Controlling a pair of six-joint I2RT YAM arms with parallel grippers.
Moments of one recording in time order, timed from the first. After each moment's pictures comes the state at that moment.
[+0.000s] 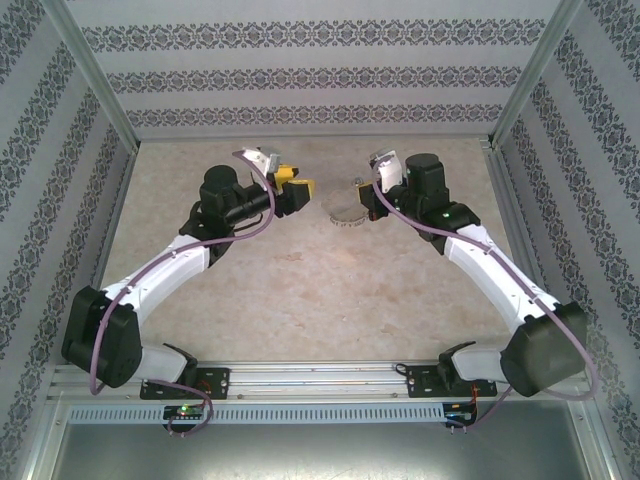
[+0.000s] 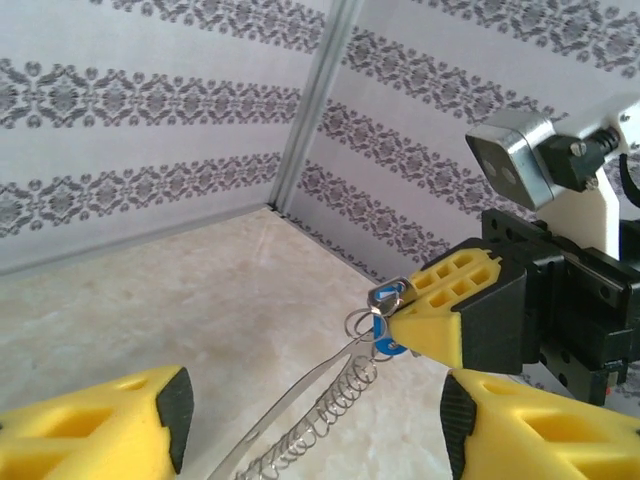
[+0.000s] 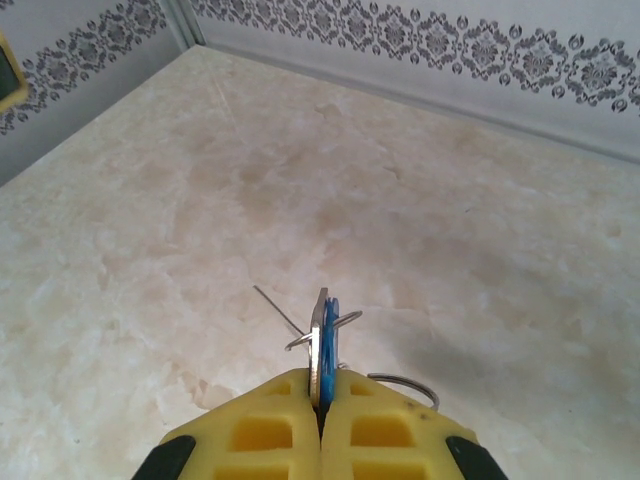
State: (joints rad) left arm -0.40 1.38 0.96 0.36 0.51 -0.30; right arm 0.36 1.32 1.10 -0.29 -0.35 0.02
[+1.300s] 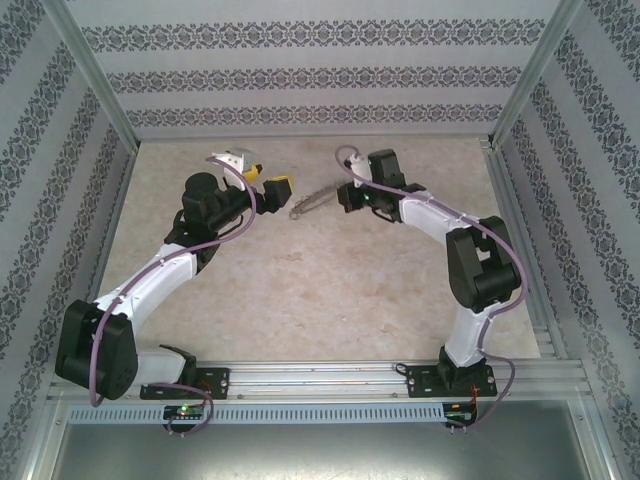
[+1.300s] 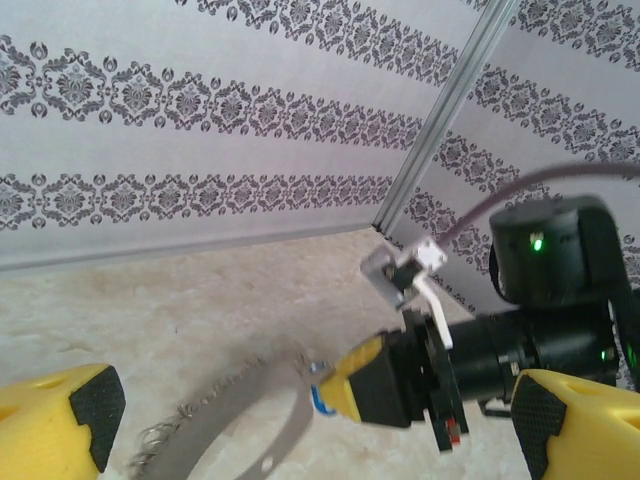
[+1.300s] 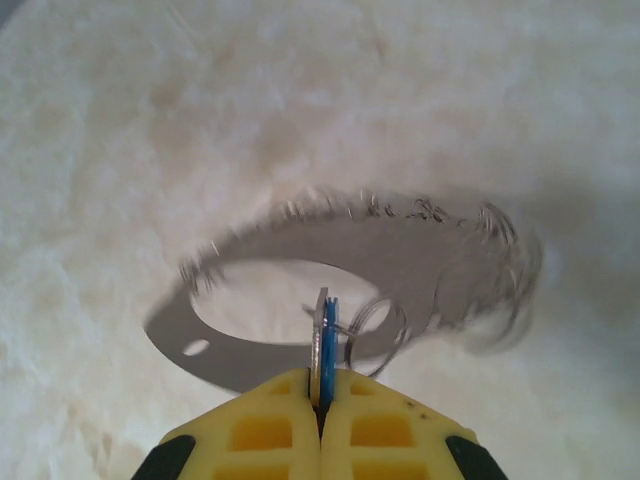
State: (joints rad) left arm -0.30 1.31 0.86 0.37 0.37 -0.33; right arm 0.35 1.84 1.23 -0.14 -0.40 0.13
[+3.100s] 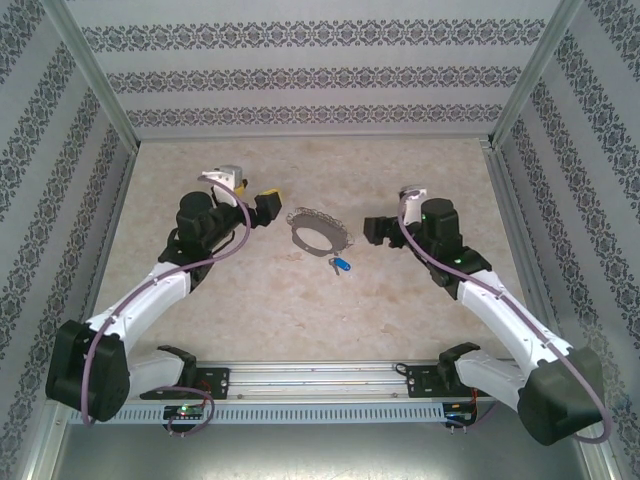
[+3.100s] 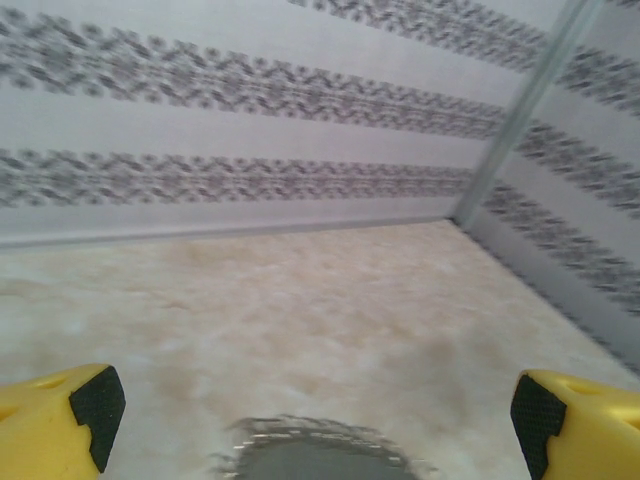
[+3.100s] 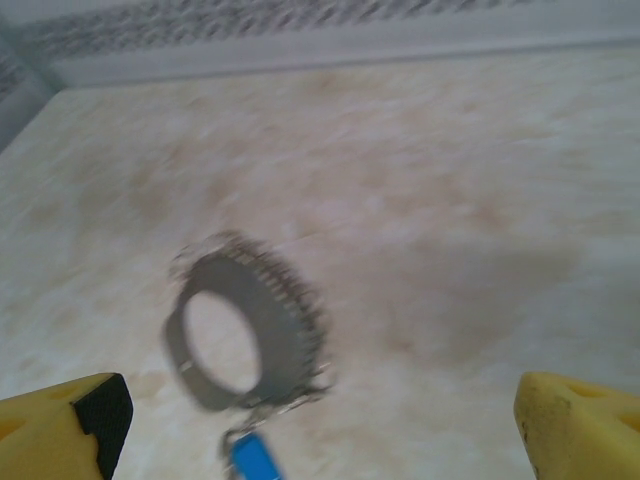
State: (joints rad) left arm -0.29 1.17 0.69 0.37 0.18 -0.23; right arm 0.31 1.04 0.71 -0.14 -0.10 0.27
